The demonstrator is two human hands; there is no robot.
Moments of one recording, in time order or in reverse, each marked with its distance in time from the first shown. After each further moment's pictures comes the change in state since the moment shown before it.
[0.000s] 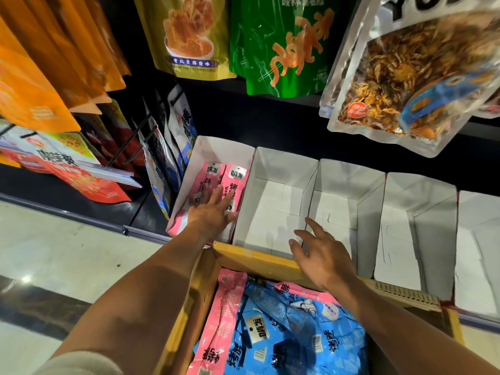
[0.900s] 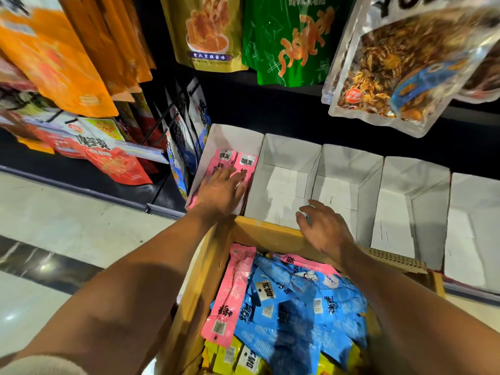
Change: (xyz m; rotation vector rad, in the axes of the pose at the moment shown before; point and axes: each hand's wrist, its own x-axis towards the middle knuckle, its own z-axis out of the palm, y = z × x) left_hand -0.074 0.007 -0.034 -0.129 0.380 0.151; right_hand -0.003 0.000 0.002 0.009 0.041 -0.010
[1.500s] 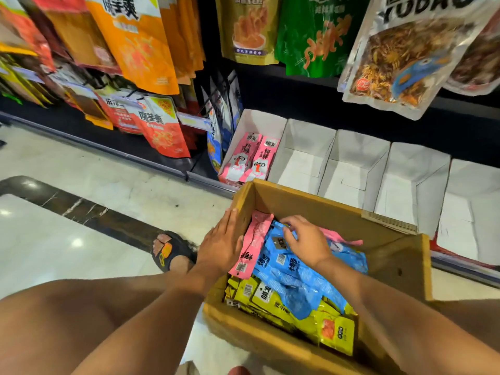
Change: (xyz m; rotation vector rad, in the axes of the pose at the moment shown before) left_hand -0.260 0.025 0.042 -0.113 -0.016 -0.190; right_hand -0.144 -0.060 0.031 0.288 -0.005 -0.307
